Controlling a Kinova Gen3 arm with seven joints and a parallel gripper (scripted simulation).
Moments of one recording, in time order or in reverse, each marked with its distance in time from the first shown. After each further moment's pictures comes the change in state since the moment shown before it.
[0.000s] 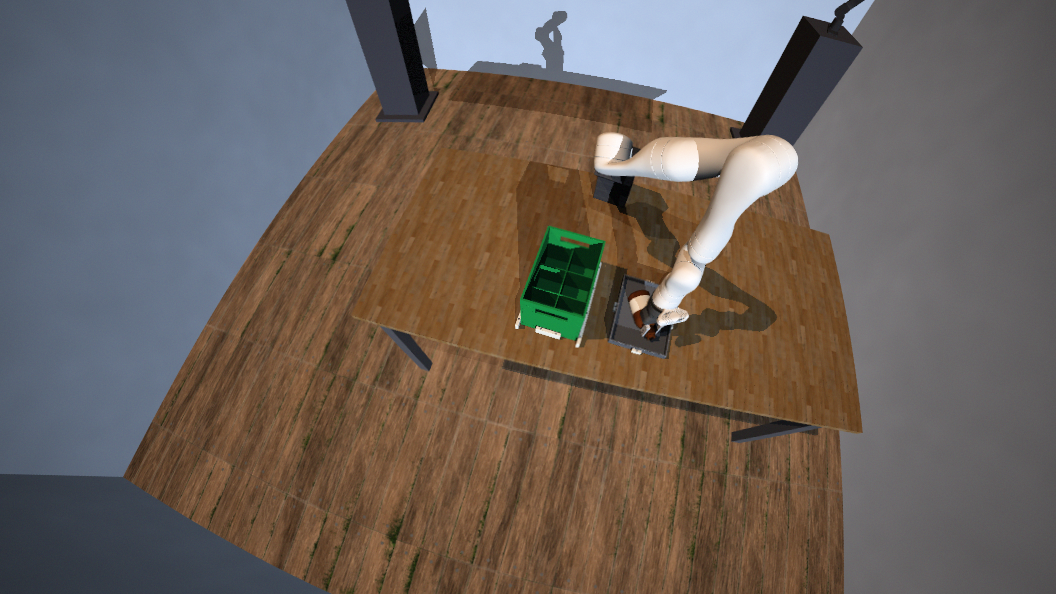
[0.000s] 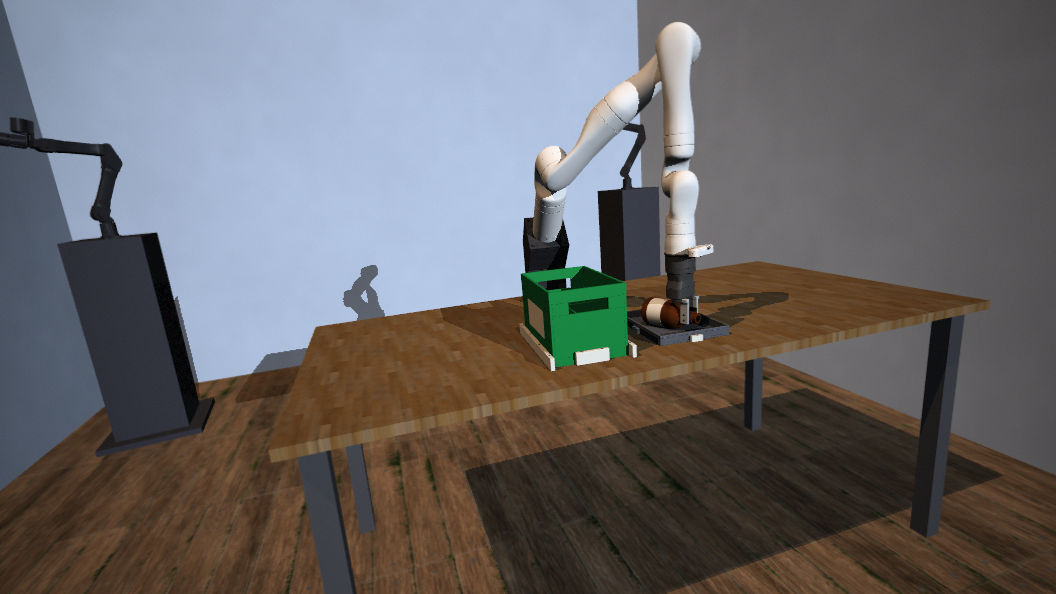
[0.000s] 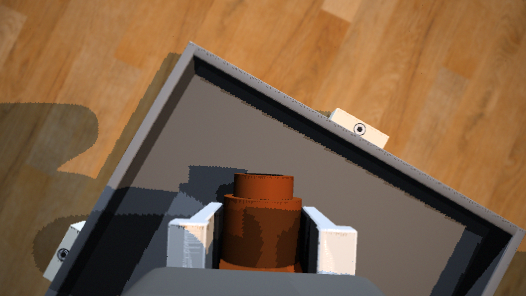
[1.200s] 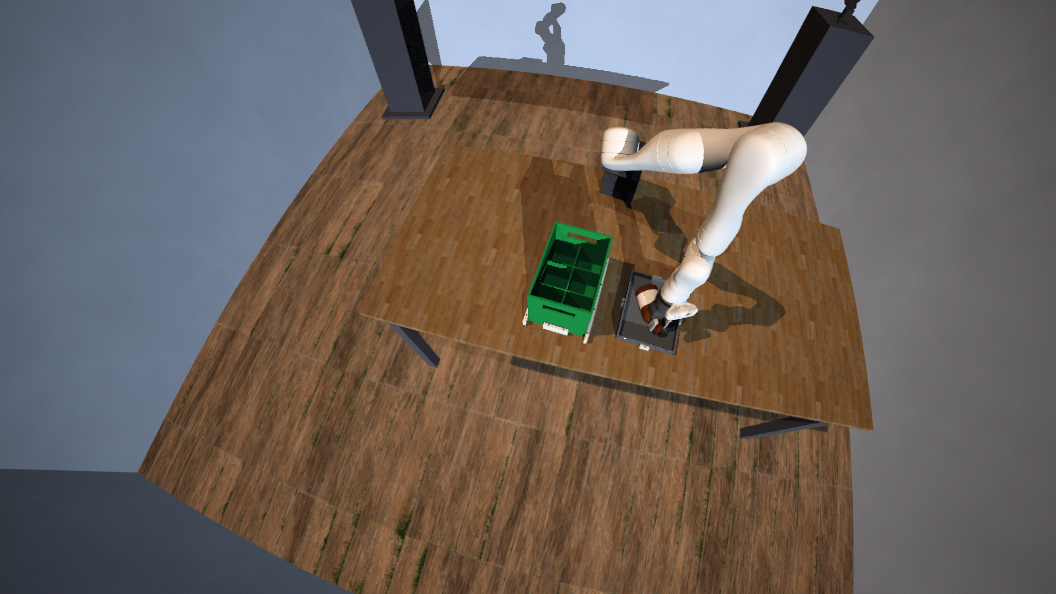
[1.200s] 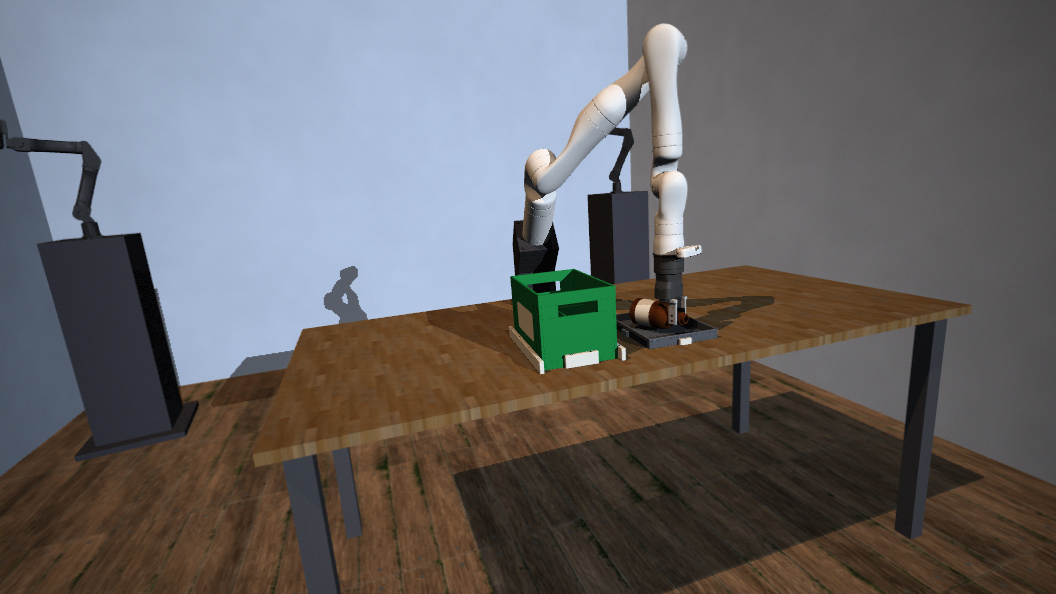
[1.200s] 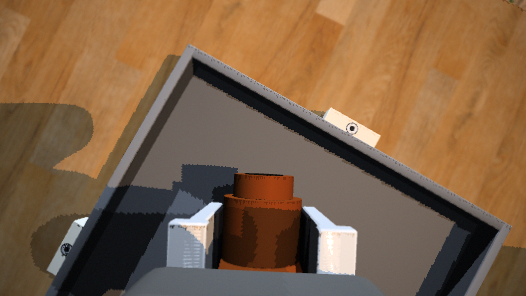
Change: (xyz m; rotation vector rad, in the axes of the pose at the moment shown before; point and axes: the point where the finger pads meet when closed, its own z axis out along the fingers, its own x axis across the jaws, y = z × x) arm 0.002 0.001 -0.008 -0.002 0.004 0.001
